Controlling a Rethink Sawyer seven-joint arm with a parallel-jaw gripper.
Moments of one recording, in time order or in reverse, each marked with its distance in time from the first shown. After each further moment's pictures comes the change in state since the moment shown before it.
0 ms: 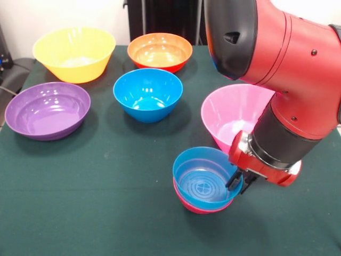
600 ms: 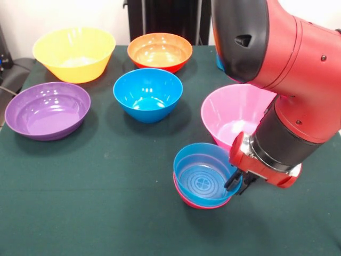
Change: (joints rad) arm -0.005 0.032 -0.049 -0.053 0.000 0.022 0.000
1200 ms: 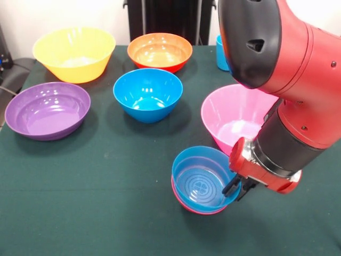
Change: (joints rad) arm -0.010 0.032 -0.053 -0.056 -0.001 0.000 0.000
